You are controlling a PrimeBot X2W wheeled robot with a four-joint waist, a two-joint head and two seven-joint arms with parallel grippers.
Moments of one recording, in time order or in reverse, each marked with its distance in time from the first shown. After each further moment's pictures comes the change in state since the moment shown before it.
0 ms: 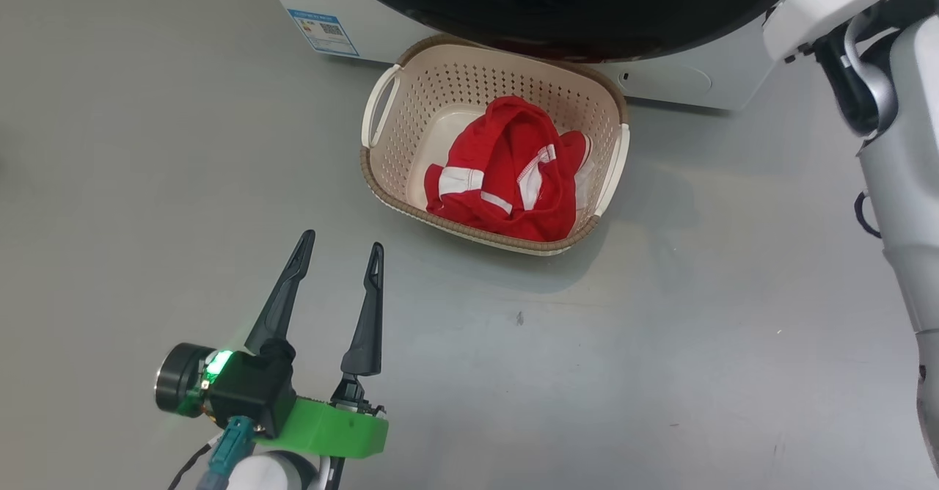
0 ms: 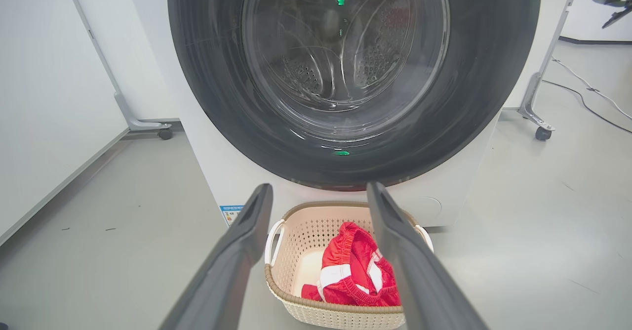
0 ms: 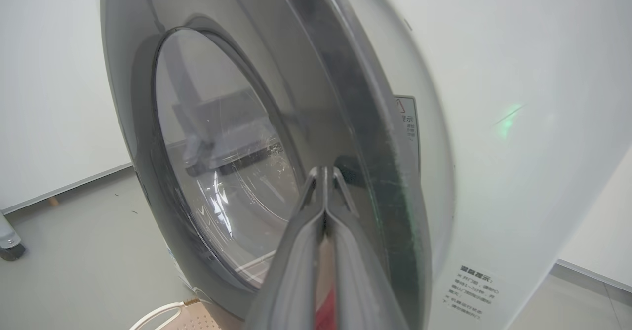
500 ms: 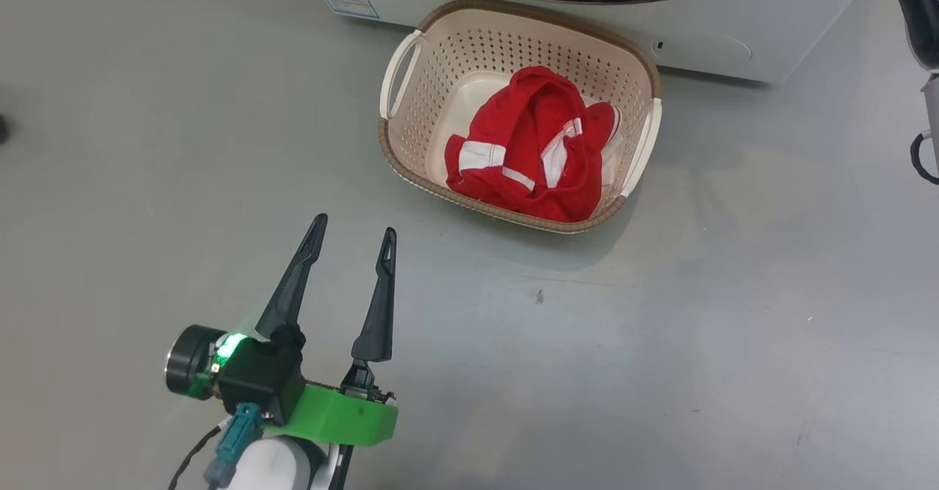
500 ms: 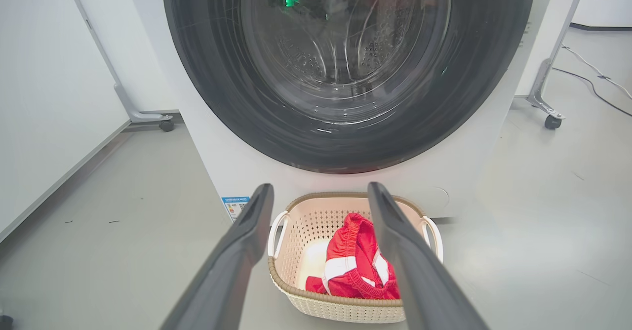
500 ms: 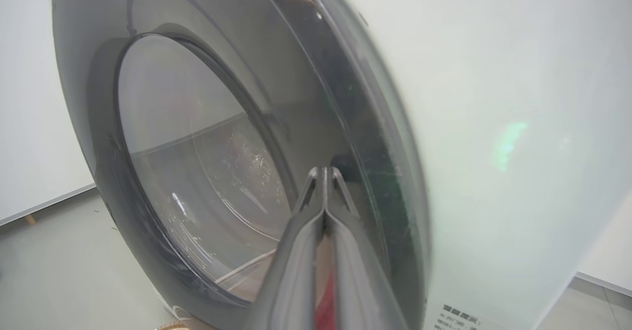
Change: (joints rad) left arm -0.048 -0.005 -0.029 0.022 -0.005 0.000 -0.019; right arm -0.139 -0.050 -0.024 0.079 0.003 0.005 -0.013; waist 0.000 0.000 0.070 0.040
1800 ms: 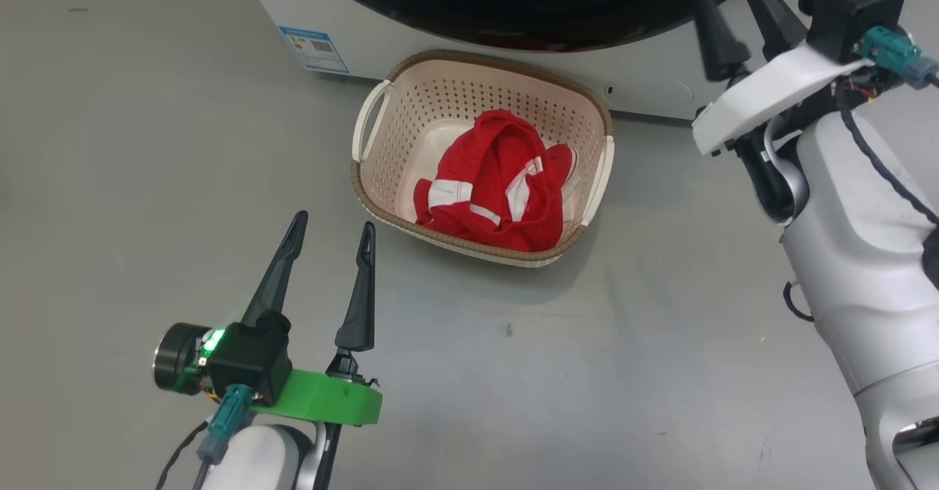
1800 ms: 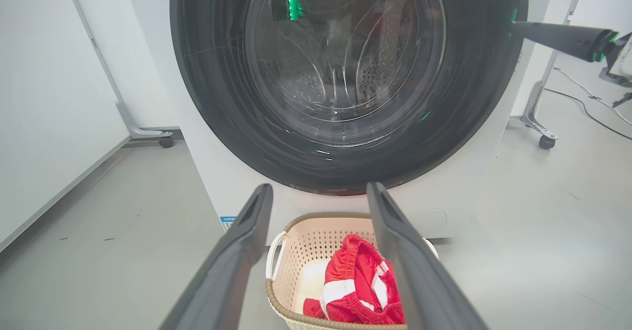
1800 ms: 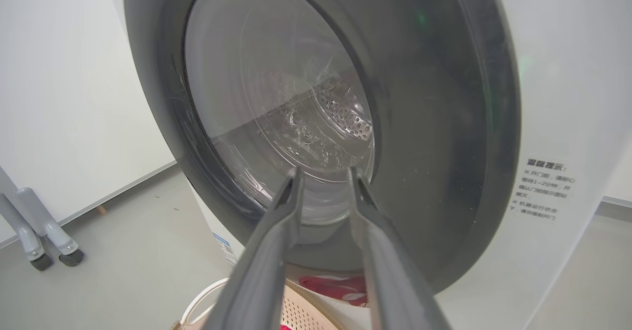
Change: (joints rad) left arm -0.032 -0.004 0.033 0.085 -0.016 0.000 -0.009; right arm 0.222 0.118 0.105 0.082 0.125 0.000 -0.150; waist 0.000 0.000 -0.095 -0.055
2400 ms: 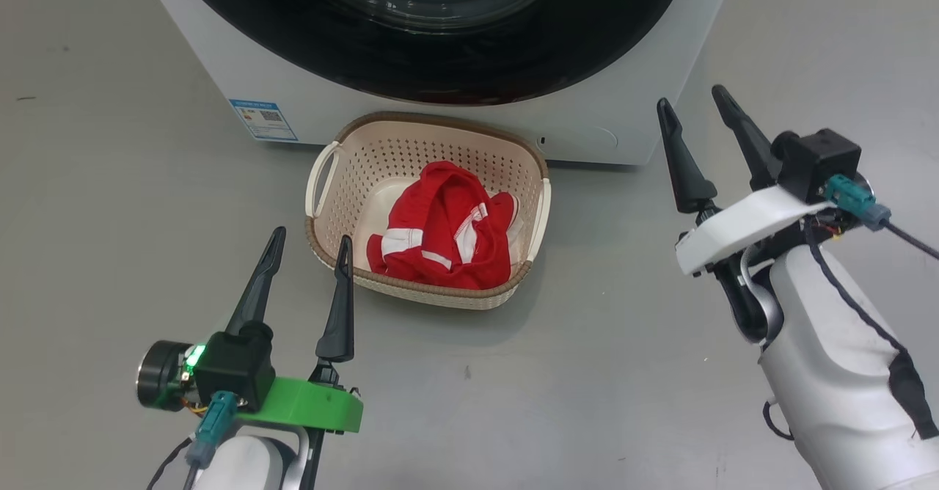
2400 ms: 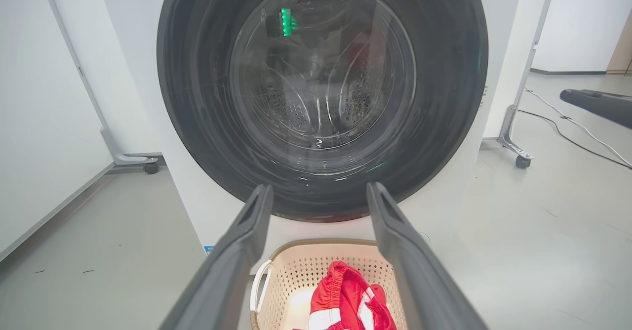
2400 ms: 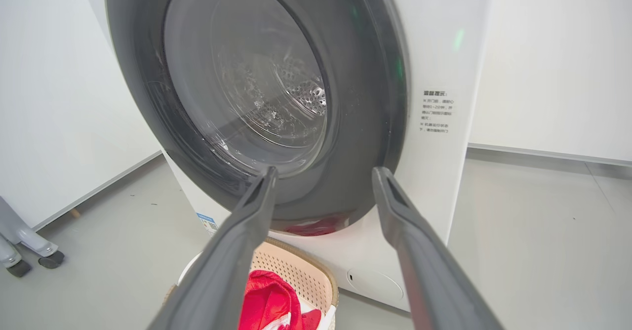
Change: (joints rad) left arm 0.017 0.008 0.039 0.033 0.006 0.000 -0.003; right arm 0.299 0.031 -0.053 -0.145 0.000 -0.015 -0.009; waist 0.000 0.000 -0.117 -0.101
